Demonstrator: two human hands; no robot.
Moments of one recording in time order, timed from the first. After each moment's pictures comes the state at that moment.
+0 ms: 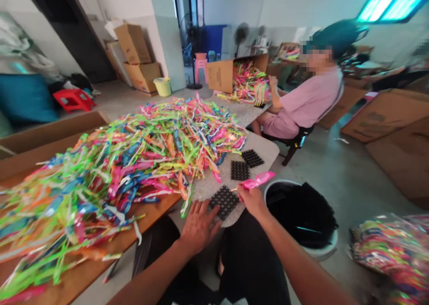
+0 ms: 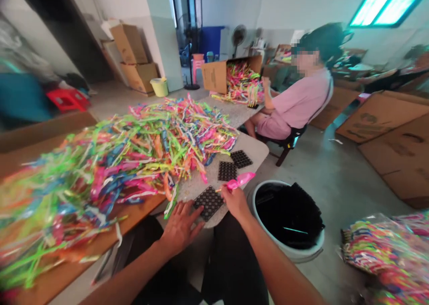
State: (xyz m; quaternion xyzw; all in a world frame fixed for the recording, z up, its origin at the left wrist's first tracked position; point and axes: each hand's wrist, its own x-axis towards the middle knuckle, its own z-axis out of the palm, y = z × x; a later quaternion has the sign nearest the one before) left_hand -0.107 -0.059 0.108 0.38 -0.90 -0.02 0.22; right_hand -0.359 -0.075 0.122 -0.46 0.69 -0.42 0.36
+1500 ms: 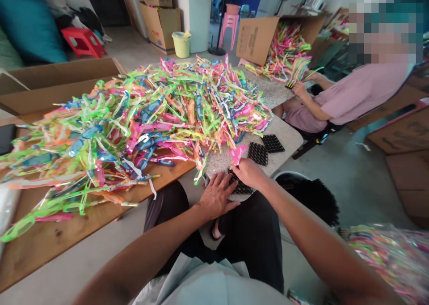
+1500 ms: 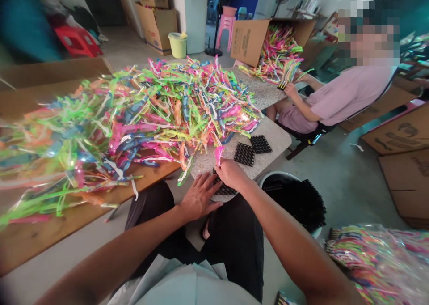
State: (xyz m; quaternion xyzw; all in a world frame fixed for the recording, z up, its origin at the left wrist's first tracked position) left_hand -0.125 -0.055 0.099 0.37 -0.90 -0.13 0.17; right_hand -0.311 -0.120 0.169 -0.80 0.58 -0.06 0.15
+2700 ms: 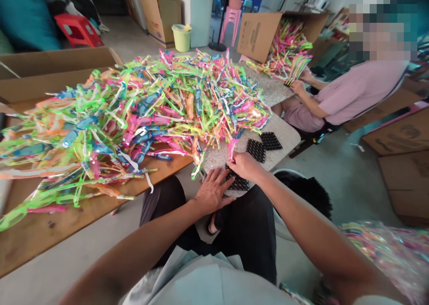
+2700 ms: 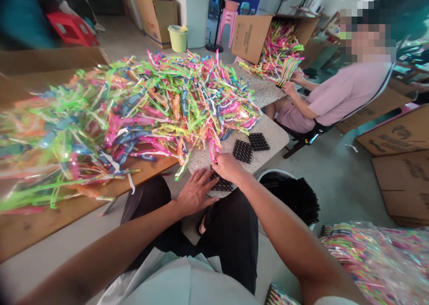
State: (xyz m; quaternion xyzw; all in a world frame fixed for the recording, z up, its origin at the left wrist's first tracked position) left_hand -0.124 -0.054 0.097 0.37 -0.90 -0.14 0.18; right_hand -0.313 -0.133 0.168 -0.79 0.59 -0.03 0.13
